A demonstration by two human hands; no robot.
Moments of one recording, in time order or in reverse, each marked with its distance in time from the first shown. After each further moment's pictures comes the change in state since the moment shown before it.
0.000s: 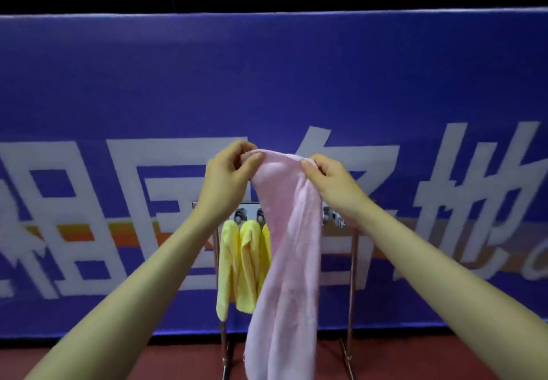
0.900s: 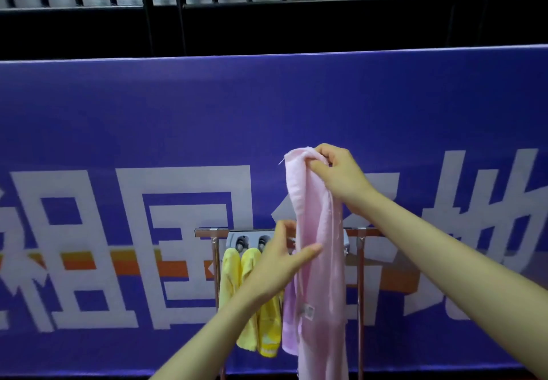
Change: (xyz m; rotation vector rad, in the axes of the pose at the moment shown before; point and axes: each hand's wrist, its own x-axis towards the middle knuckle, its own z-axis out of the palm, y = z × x) left_hand -0.066 -0.016 0.075 -0.238 -0.398 -0.263; right_hand 0.039 -0.022 -0.033 -0.029 0.105 -0.067
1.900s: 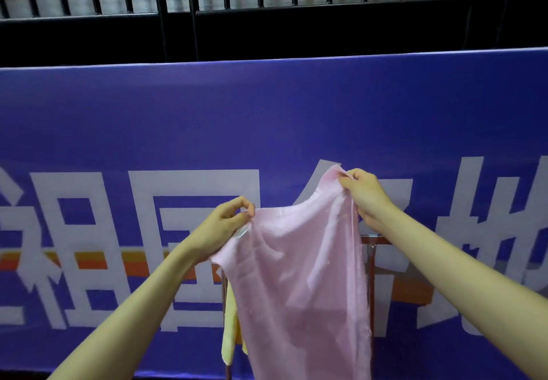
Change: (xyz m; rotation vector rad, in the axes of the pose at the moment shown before) left_hand 0.023 0.013 -0.117 0.120 -0.009 -0.032; right_hand 0.010 0.051 -0.008 0.227 0.100 0.349
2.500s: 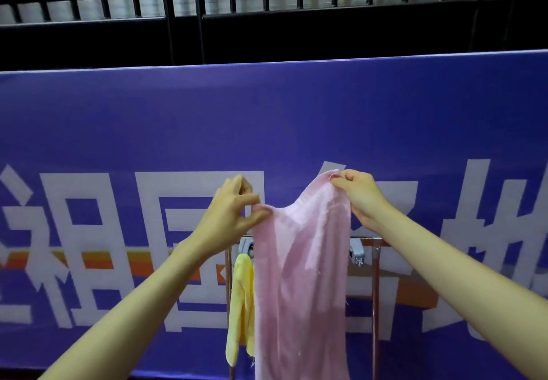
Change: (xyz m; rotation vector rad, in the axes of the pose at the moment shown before) left_hand 0.003 0.014 -0.004 0.713 0.257 0.448; right_hand 0.006 0.001 0.015 0.065 -0.076 -0.004
